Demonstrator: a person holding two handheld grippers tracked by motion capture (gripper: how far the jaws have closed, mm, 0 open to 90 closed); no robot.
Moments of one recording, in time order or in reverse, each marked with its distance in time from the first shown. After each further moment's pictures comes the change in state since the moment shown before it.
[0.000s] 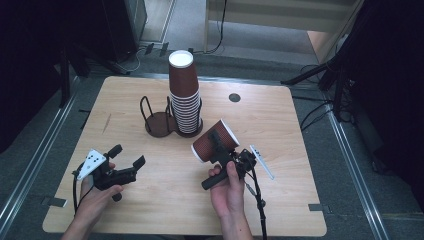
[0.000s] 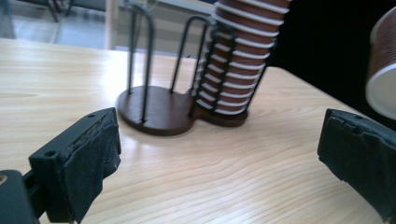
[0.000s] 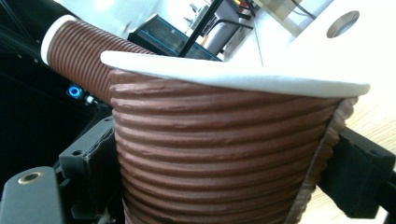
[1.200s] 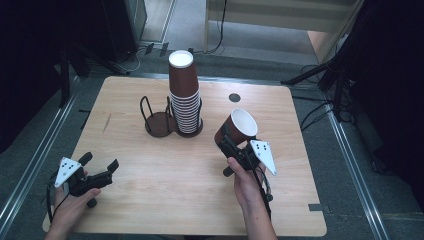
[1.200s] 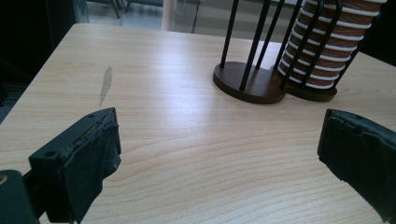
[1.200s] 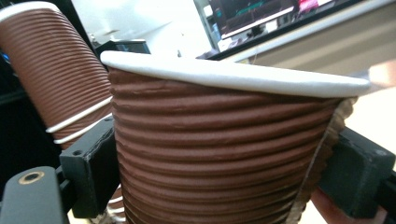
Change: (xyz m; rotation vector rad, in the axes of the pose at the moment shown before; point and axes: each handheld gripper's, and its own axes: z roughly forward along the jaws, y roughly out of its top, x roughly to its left) left arm 0.052 -0.018 -0.033 0.032 0.193 0.025; right arm -0.016 0.023 0.012 -0.228 -0.094 -0.553
